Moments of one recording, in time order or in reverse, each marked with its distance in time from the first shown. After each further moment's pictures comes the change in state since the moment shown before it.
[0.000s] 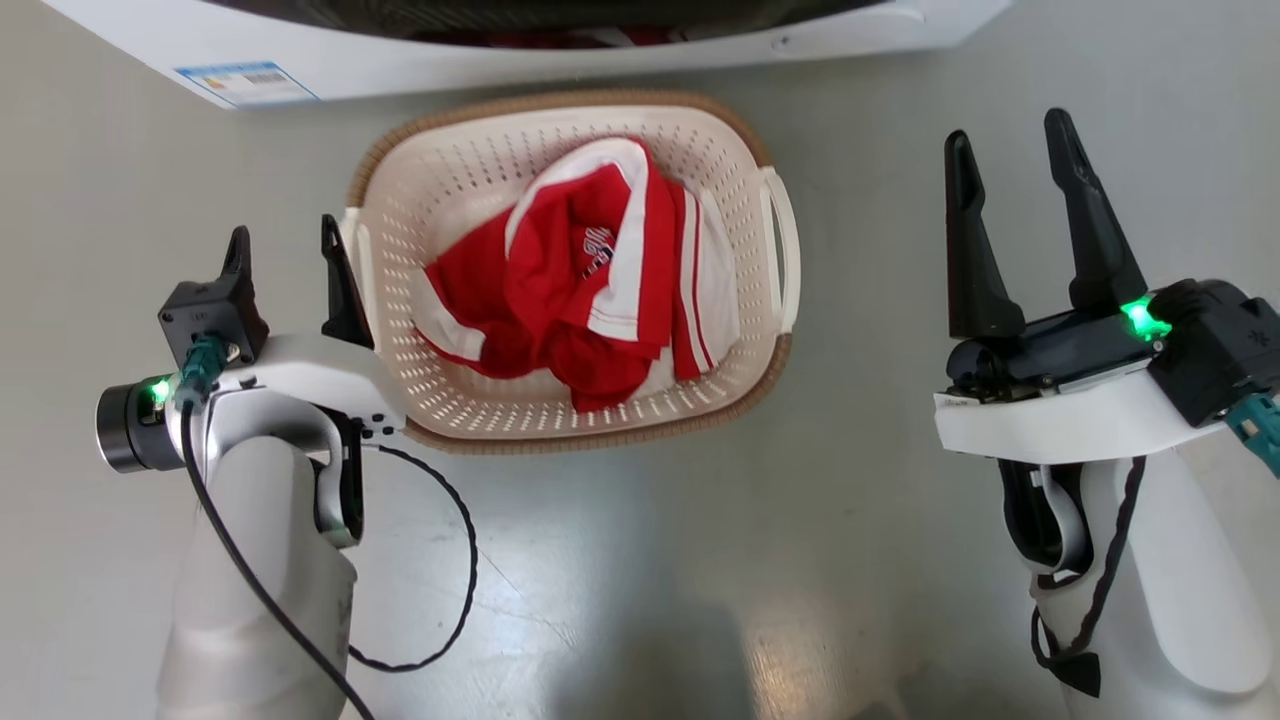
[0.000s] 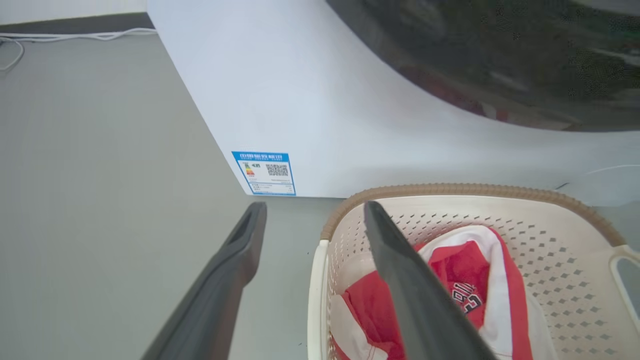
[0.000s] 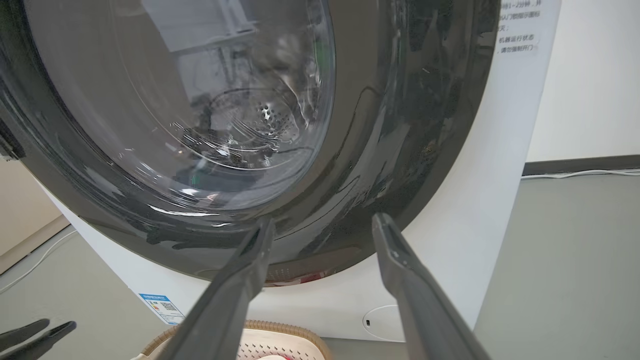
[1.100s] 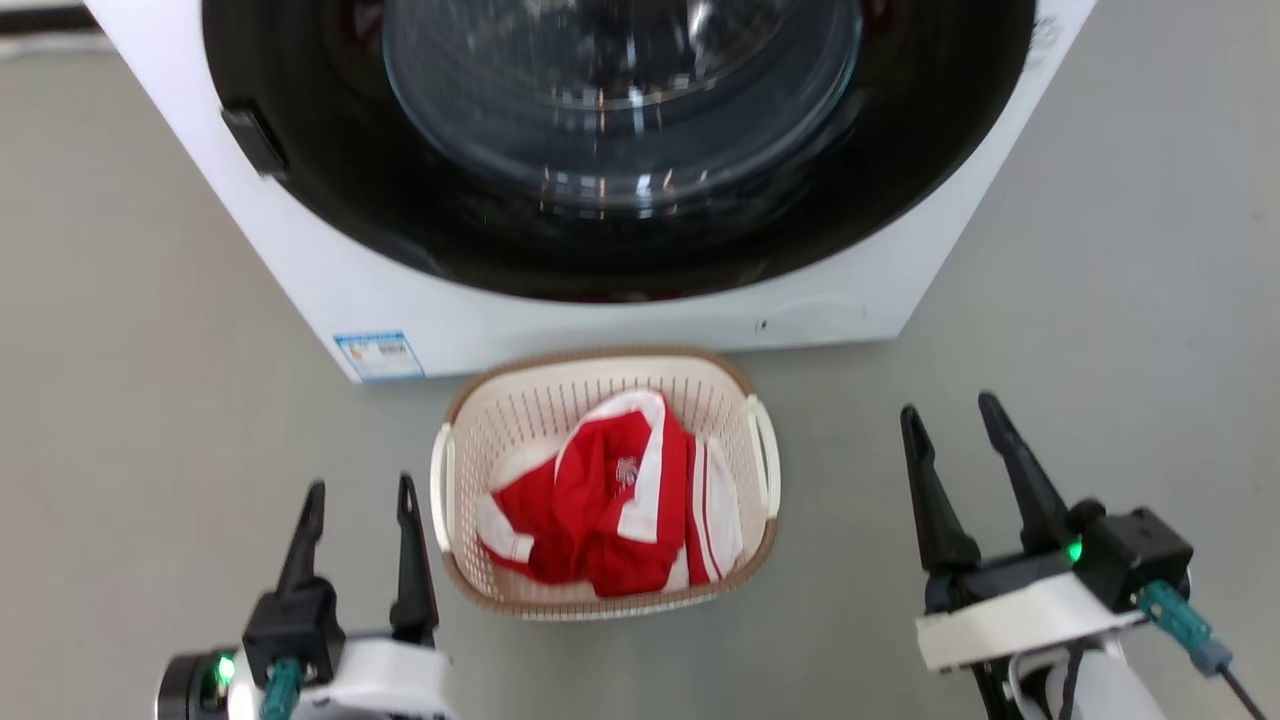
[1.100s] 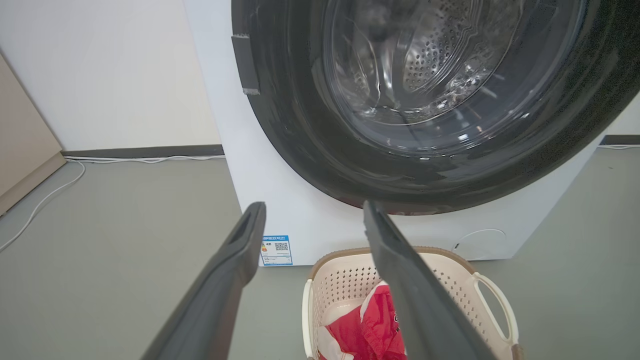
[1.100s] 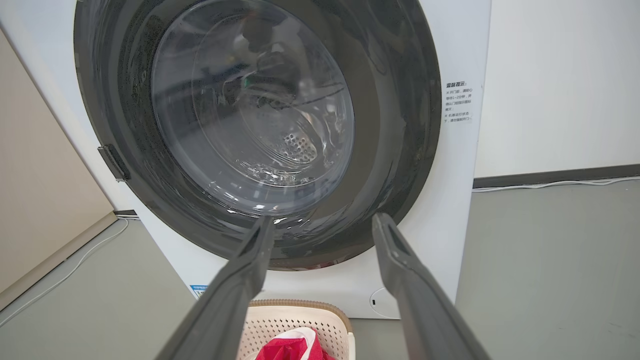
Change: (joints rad) left arm 0.602 0.005 -0.172 -0.528 -0.014 0.071 0.000; right arm 0.311 0.002 0.017 0.099 0.019 0.000 0.000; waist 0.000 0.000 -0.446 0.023
